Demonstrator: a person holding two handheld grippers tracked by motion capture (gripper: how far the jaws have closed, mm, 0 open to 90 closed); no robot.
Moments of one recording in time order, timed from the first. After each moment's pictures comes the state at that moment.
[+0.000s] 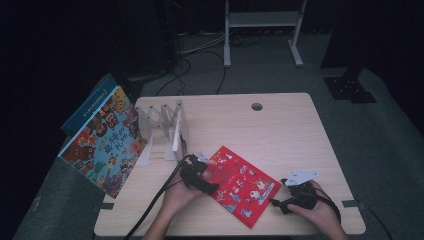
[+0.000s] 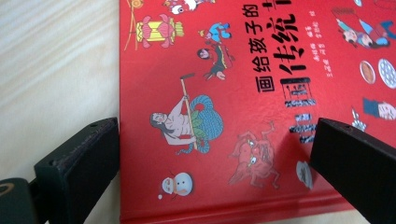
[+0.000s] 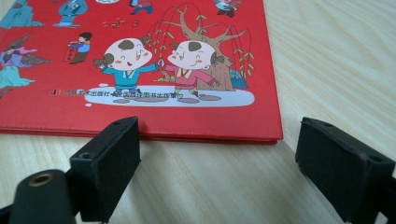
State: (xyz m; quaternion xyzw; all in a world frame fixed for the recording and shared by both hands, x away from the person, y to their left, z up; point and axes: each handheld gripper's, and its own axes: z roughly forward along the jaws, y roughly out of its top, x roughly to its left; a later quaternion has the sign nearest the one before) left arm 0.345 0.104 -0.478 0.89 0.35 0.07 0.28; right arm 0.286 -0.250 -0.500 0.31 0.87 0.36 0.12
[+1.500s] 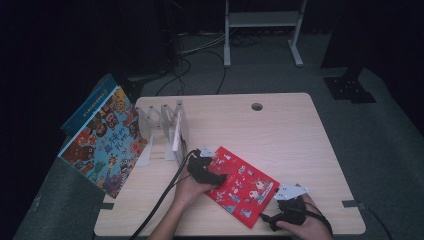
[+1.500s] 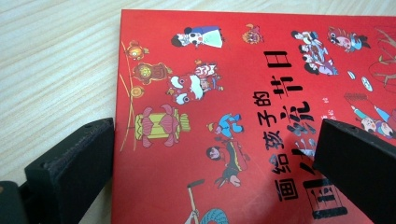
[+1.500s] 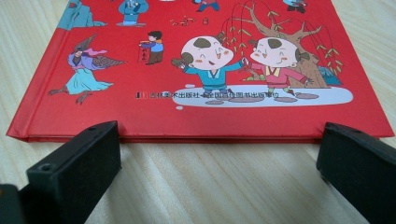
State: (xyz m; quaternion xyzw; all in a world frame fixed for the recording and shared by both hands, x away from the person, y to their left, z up) left arm 0.371 0.085 -0.495 0.85 0.36 0.09 0.37; right arm 0.248 -0.214 -0.505 0.32 0.87 0.36 0.13
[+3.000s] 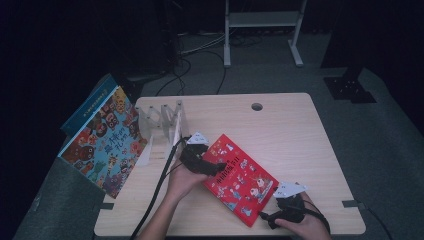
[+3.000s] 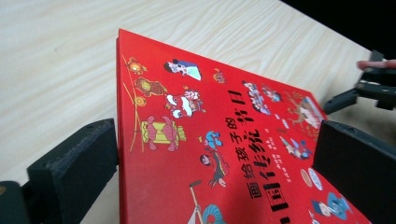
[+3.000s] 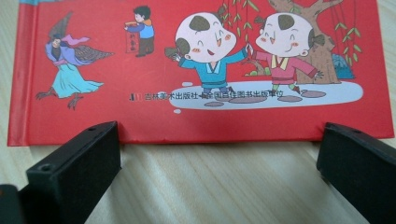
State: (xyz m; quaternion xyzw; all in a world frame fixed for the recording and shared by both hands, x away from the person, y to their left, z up) left arm 0.363 0.098 -0.409 0.84 0.31 0.07 0.44; right arm 0.253 -0.211 -0.505 0.32 0.86 0.37 0.13
